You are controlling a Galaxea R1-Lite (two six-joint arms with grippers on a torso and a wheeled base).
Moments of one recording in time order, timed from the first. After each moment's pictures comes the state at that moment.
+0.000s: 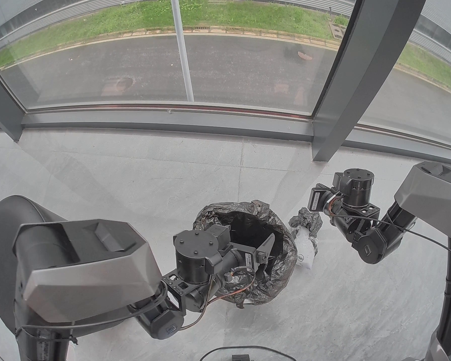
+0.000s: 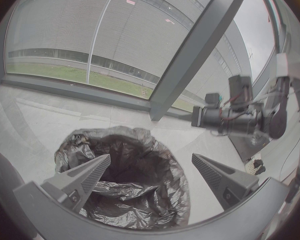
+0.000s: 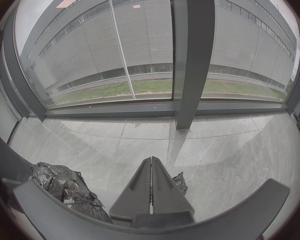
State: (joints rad) left arm -0.75 2.35 -0.81 -1.38 0.16 -0.23; right arm 0.34 2.26 -0.93 -1.13 -0.29 0.18
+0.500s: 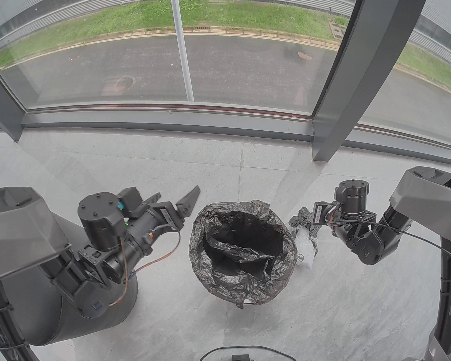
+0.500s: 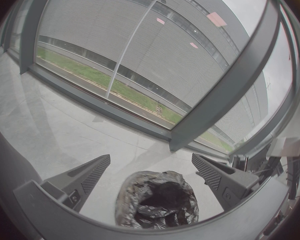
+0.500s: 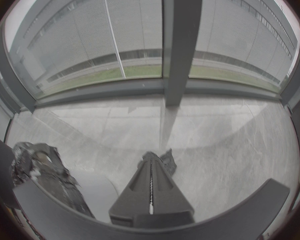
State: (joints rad) left arm -0.49 2.05 -0.56 -1.47 0.08 -0.40; right arm 0.31 2.32 -0.94 -1.02 -0.29 0.22
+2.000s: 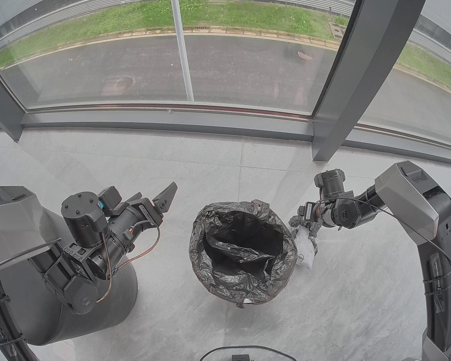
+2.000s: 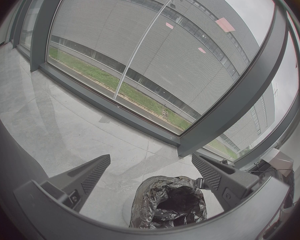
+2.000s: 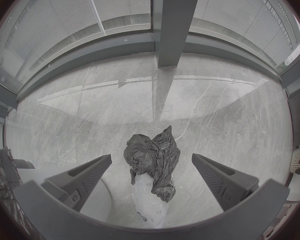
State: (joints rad) left arm -0.39 2.05 -0.51 -1.52 0.05 -0.44; right arm 0.25 2.54 -1.54 -0.27 -0.23 0.36
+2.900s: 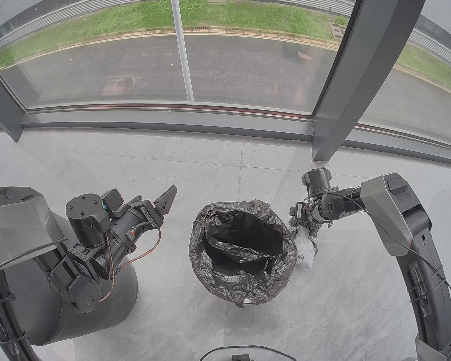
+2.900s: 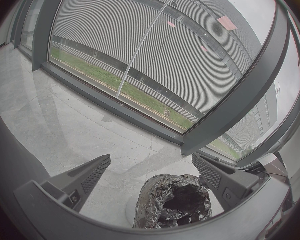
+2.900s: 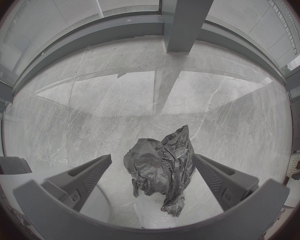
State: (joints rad) left arm -0.38 2.08 -0.53 -1.53 0.06 -0.44; right arm 0.26 2.74 -1.96 0.03 -0.22 0.34
